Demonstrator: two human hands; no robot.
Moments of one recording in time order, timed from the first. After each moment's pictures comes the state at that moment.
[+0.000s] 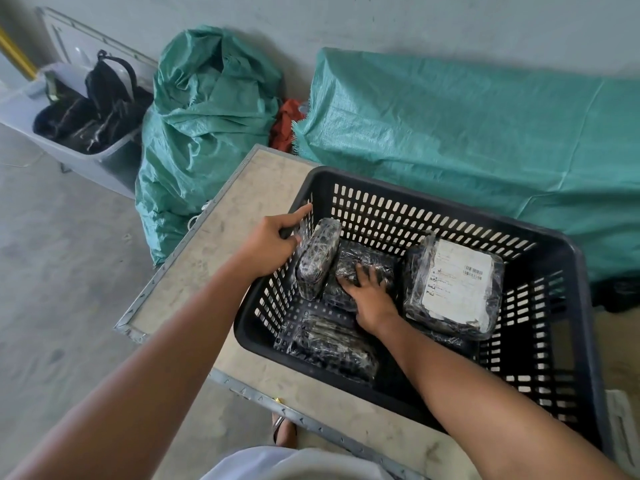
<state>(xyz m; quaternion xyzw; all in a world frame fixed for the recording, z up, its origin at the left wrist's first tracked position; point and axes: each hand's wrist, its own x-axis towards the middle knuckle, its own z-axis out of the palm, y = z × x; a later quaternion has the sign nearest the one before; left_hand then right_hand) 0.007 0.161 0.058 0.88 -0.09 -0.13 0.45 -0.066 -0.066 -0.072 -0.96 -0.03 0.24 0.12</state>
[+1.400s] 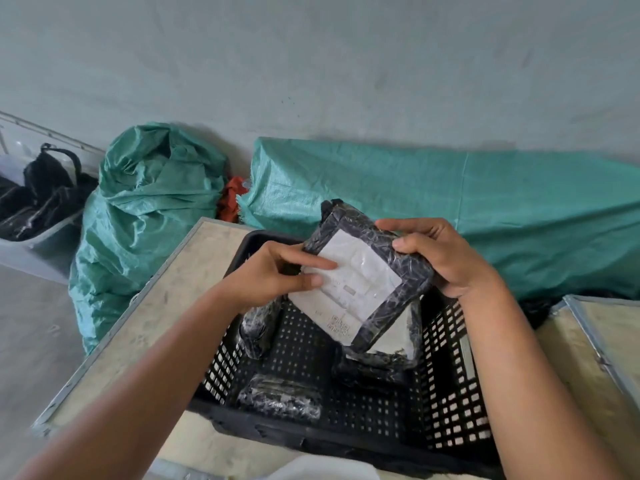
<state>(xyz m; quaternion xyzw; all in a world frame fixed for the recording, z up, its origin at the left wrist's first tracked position) -0.034 0.083 0.154 0.64 -0.32 -0.22 0.66 -0.096 -0.200 0.201 -0.70 -0.02 0.04 0.71</state>
